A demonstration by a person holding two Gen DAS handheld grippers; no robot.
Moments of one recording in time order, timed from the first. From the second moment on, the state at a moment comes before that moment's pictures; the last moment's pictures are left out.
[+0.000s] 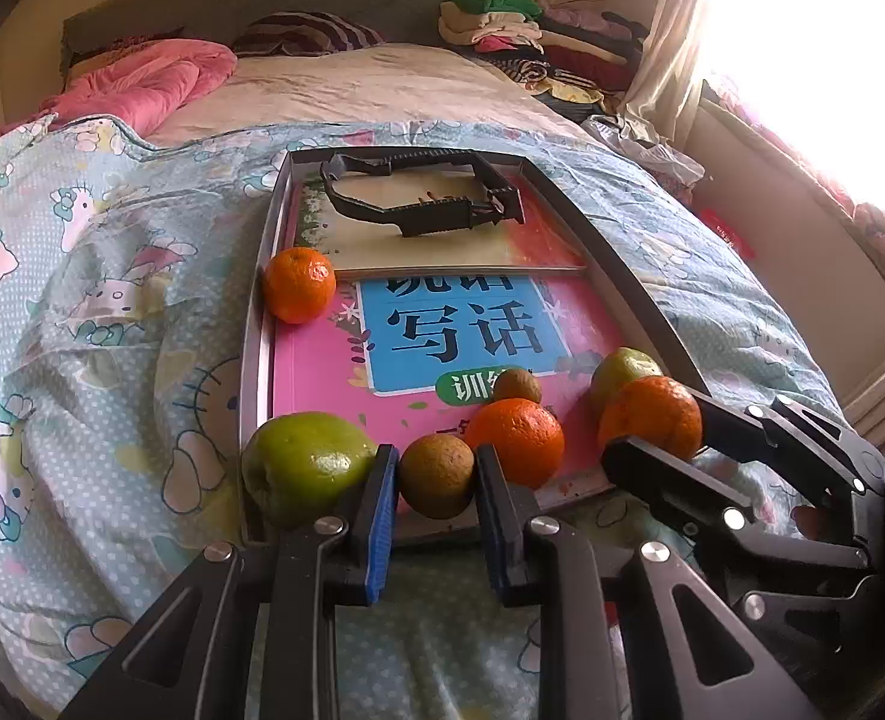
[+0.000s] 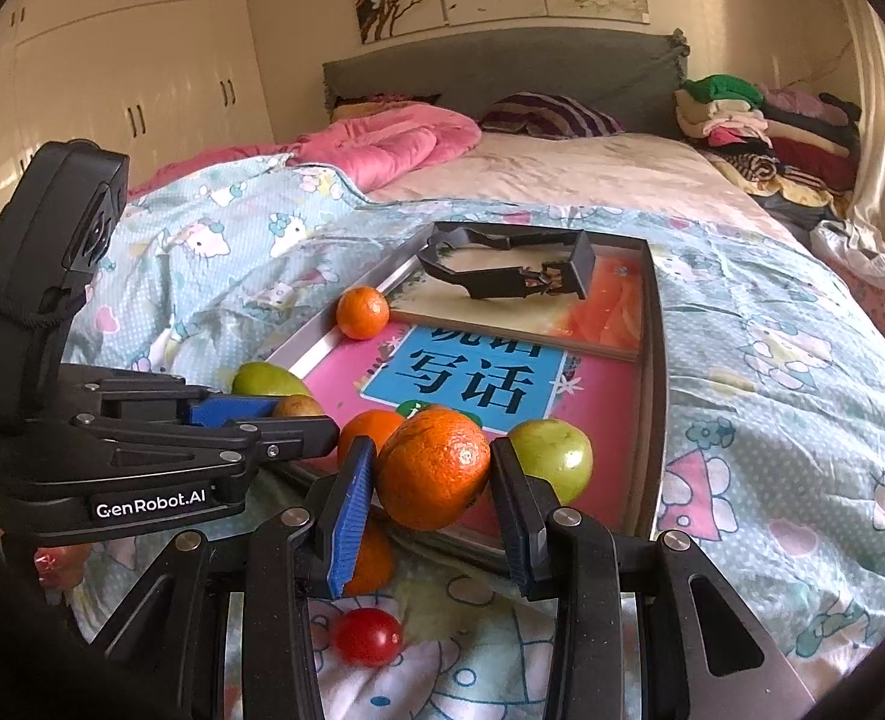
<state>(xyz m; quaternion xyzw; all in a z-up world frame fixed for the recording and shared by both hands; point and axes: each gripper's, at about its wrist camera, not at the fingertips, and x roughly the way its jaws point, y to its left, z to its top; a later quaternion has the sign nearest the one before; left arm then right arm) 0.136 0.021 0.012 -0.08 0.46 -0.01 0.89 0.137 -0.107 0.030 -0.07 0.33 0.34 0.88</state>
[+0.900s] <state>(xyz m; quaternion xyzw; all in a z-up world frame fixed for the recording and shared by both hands) 0.140 0.022 0.013 -0.08 0.45 -0.01 0.89 0.142 -0.097 0.017 -0.08 0.34 0.32 0.88</state>
